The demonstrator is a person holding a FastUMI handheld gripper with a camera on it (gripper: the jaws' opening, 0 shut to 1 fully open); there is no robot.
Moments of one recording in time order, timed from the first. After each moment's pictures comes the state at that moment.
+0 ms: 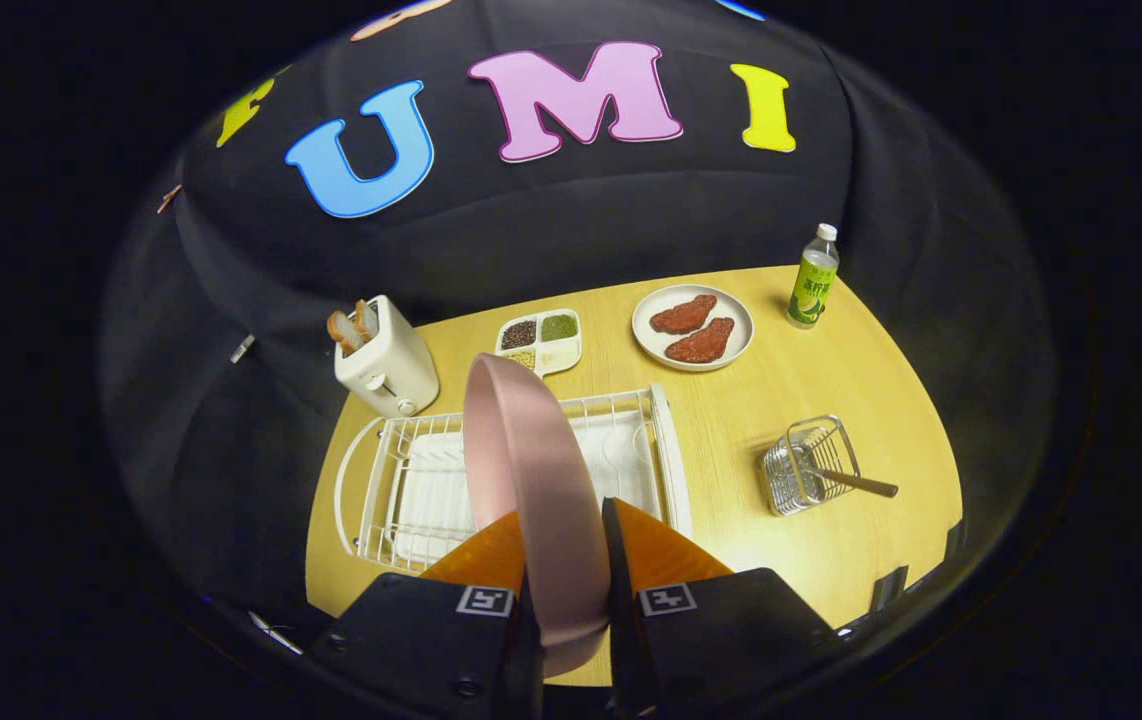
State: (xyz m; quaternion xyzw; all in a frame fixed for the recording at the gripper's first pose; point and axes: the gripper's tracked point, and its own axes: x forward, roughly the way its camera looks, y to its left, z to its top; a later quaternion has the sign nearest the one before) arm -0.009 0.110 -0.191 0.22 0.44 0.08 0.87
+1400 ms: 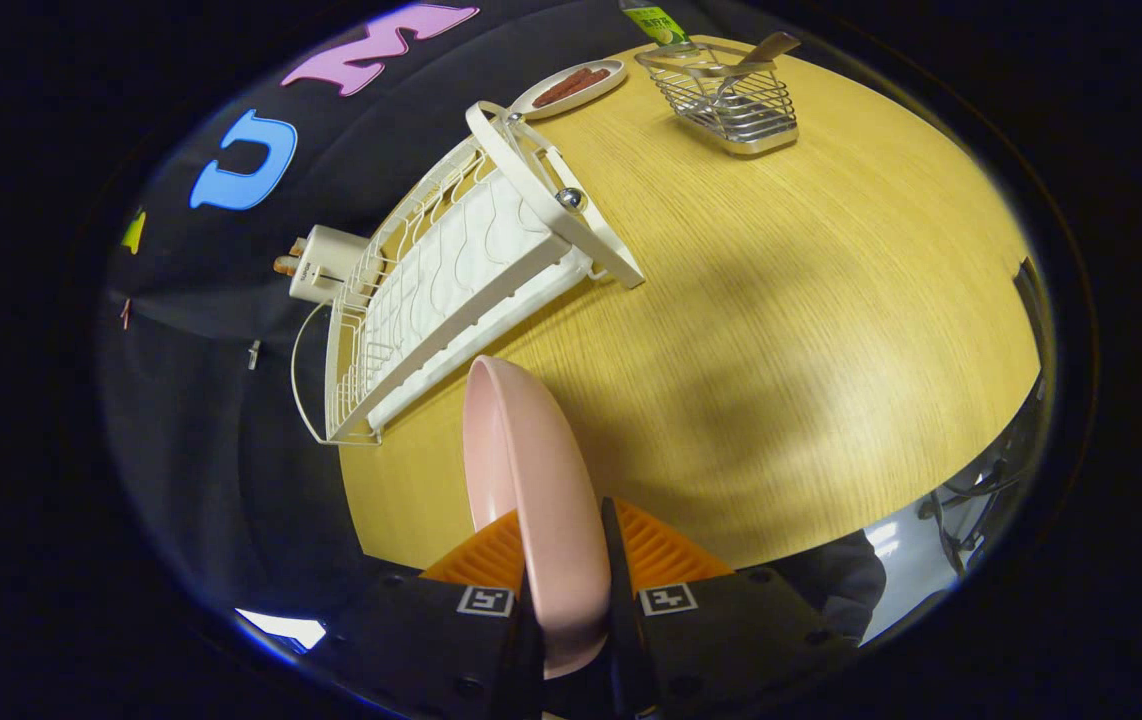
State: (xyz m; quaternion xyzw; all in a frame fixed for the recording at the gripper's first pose) arm -0.192 0.158 -0.378 0.42 0.56 0.09 0.71
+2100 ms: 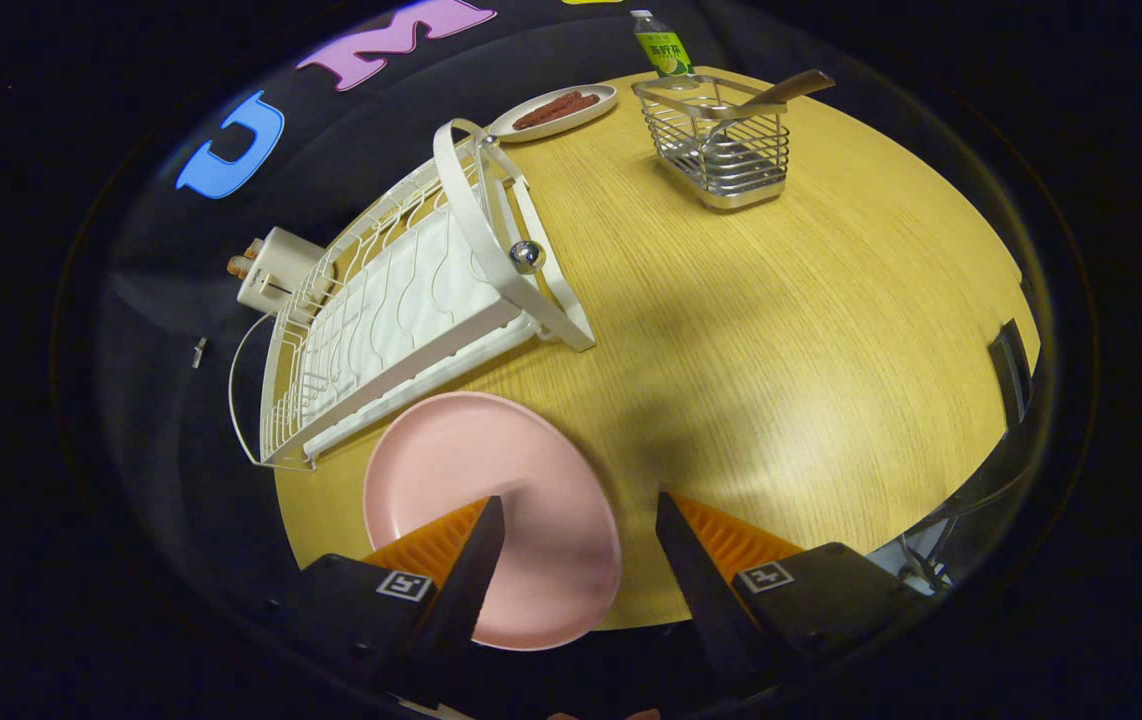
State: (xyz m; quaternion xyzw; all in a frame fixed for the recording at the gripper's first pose) arm -0.166 0.117 -0.403 0.33 0.56 0.02 0.76
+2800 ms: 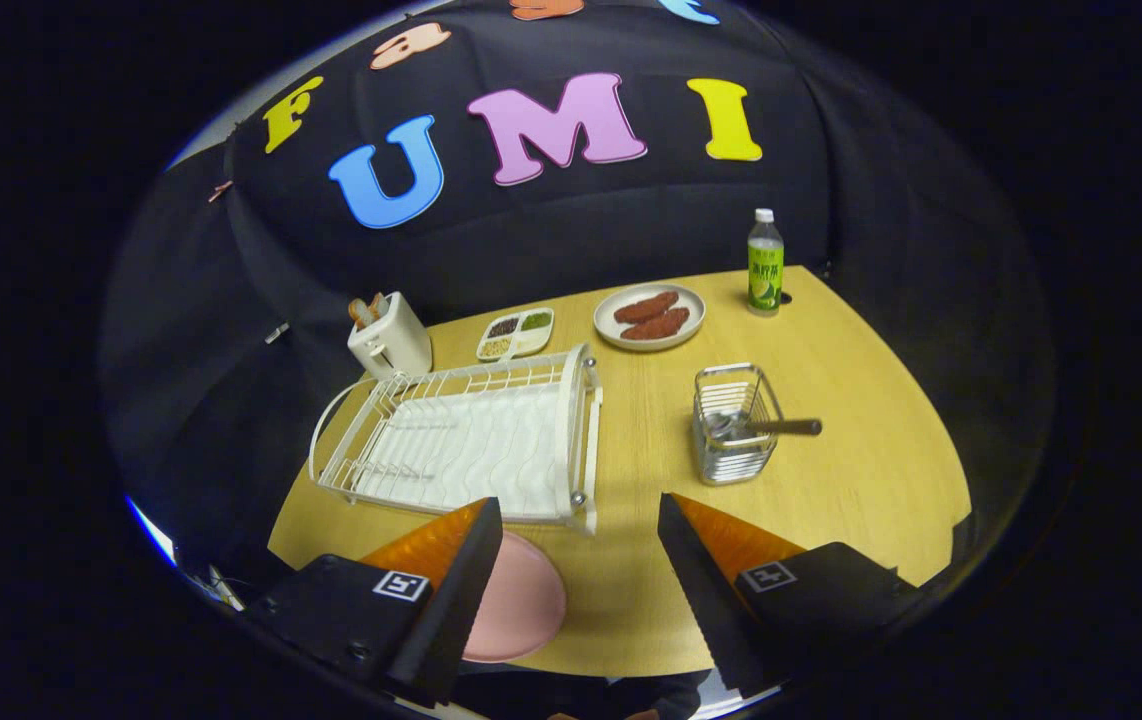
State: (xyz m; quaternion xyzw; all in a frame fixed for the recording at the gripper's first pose) arm -0.081 0.005 -0.256 0.20 0.33 0.11 0.91
